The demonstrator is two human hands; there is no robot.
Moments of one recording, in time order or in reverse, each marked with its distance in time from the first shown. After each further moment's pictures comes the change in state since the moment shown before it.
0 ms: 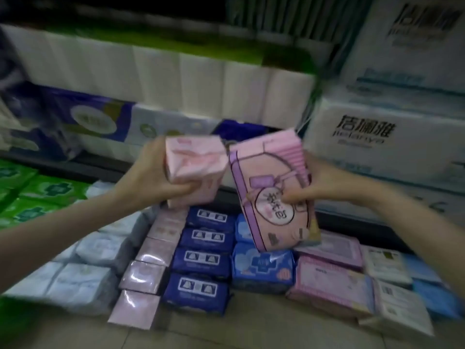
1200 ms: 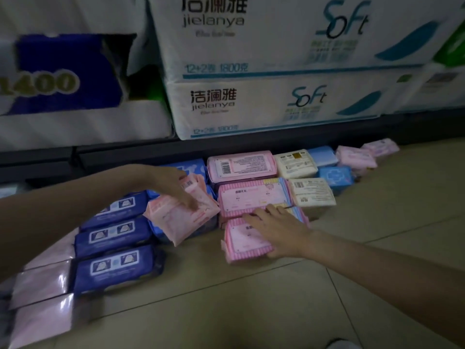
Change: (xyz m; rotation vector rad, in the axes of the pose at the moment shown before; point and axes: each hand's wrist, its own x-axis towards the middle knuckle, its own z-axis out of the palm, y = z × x) left_hand 0.028 0.031 0.229 0.400 -1.197 -0.332; right_hand -0.146 0.202 0.154 -0.837 -0.148 0.186
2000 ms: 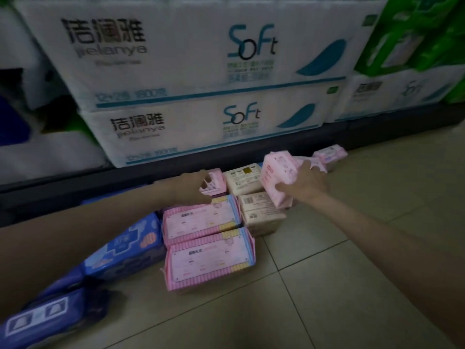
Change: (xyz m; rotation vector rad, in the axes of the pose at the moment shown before) left_hand 0.056 0.143 0.016 -0.006 0.250 0.270; right_hand -0.054 0.168 -0.019 0.654 0.241 1.042
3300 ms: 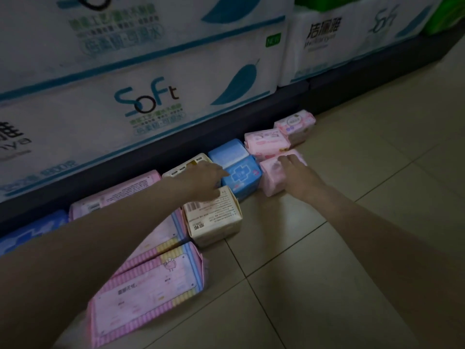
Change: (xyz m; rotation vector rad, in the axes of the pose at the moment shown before) left_hand 0.153 0.094 0.078 0.691 -0.087 0.268; right_hand 0.076 0.119 0.026 -0.152 -0.013 -0.209
